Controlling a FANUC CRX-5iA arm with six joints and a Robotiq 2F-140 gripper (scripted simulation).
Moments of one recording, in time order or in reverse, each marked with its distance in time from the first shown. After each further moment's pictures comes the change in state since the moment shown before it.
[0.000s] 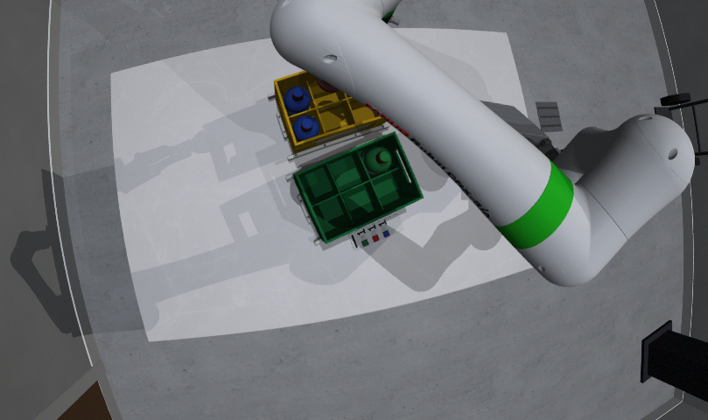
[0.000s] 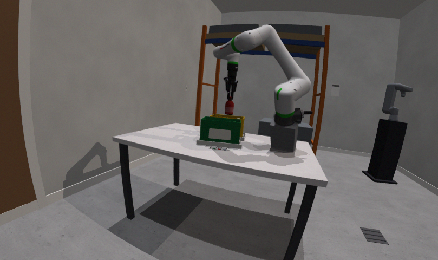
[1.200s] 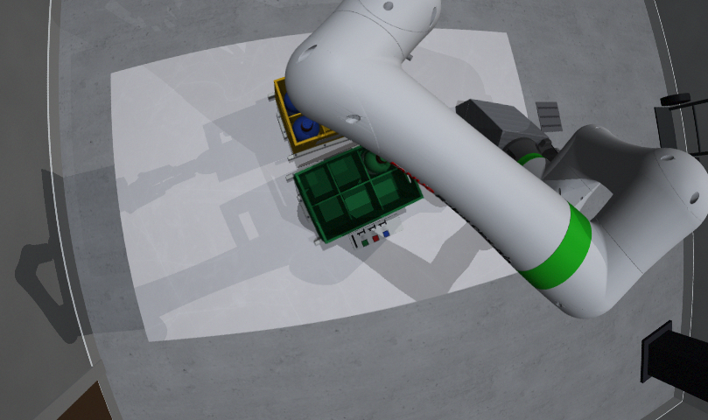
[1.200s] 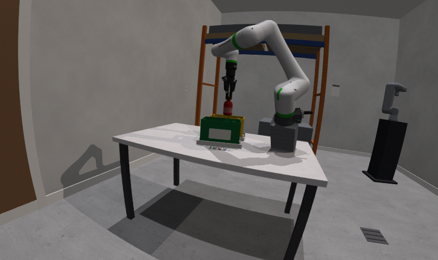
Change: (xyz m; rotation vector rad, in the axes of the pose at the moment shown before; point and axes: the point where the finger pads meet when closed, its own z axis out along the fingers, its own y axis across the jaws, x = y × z) arm -0.041 -0.049 0.000 0.000 0.000 0.000
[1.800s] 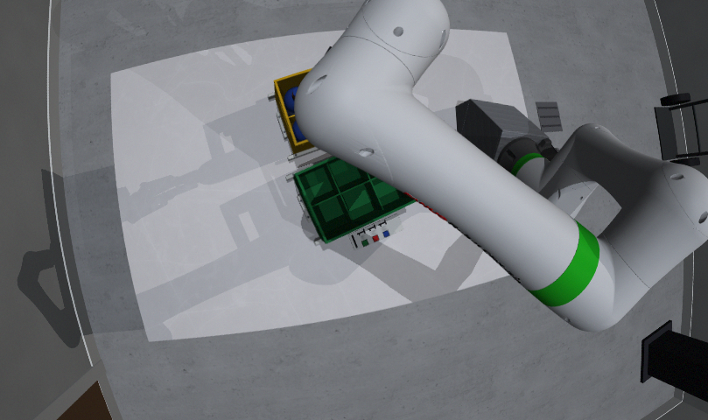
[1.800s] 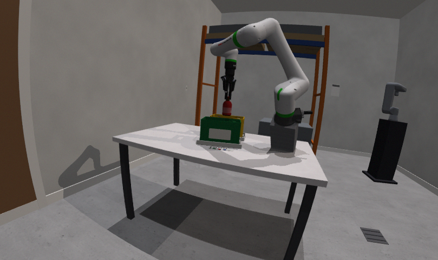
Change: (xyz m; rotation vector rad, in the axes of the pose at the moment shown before) arm -0.021 -0.024 0.000 0.000 0.000 0.000
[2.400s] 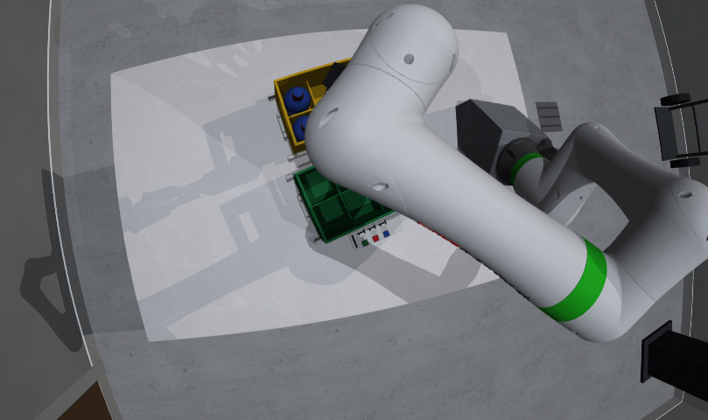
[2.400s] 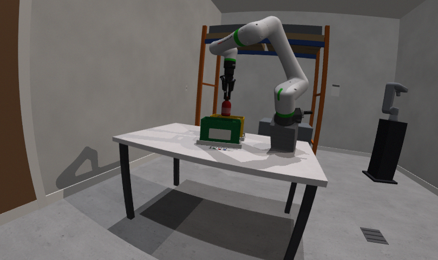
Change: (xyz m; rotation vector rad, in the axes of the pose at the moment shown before) arm -0.021 -0.024 0.000 0.000 0.000 0.000
